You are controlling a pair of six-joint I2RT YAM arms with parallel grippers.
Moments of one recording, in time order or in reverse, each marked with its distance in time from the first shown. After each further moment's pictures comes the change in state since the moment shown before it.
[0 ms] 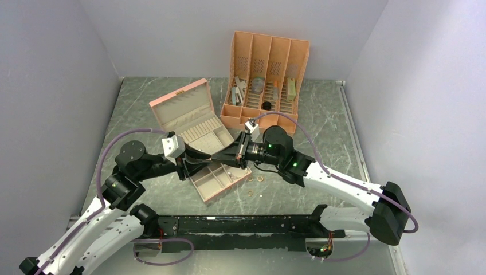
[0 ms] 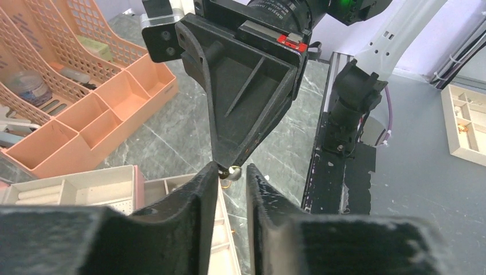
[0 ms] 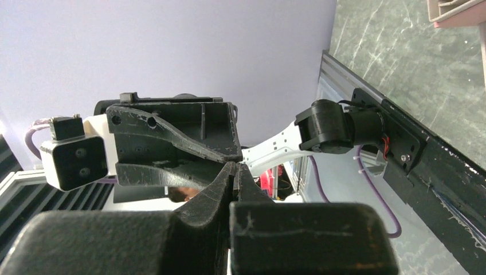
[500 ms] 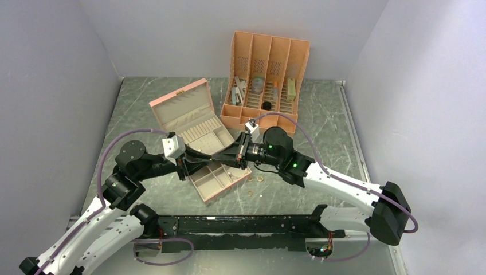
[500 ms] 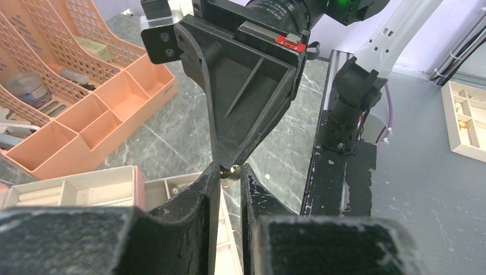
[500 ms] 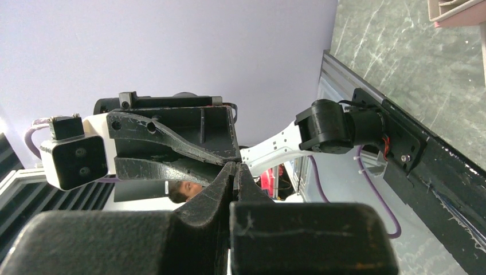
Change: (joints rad) left arm 0.000 0.003 0.000 0.001 0.010 0.013; right arm 0.004 -0.002 -0.014 0.020 0.001 0.004
